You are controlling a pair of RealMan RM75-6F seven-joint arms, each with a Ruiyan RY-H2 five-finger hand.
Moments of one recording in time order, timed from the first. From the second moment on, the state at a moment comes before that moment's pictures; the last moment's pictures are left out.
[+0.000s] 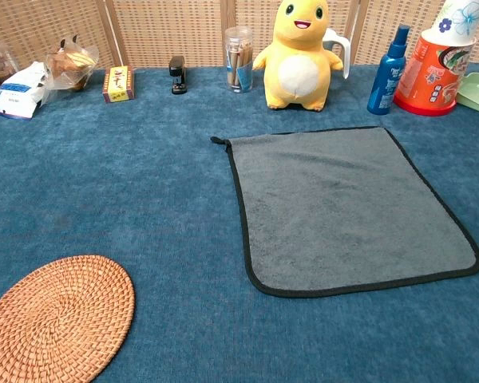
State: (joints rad) left arm -0.07 -0.70 -0.02 -2.00 1.43 1.42 -0.04; right arm 0.19 -1.22 0.00 -1.64 -1.65 1.40 -0.25
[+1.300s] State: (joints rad) left arm -0.09 -0.72 -0.04 -2.01 1.32 1.37 0.02; right arm 0.35 -1.43 -0.05 -1.58 -1.72 1.18 -0.25
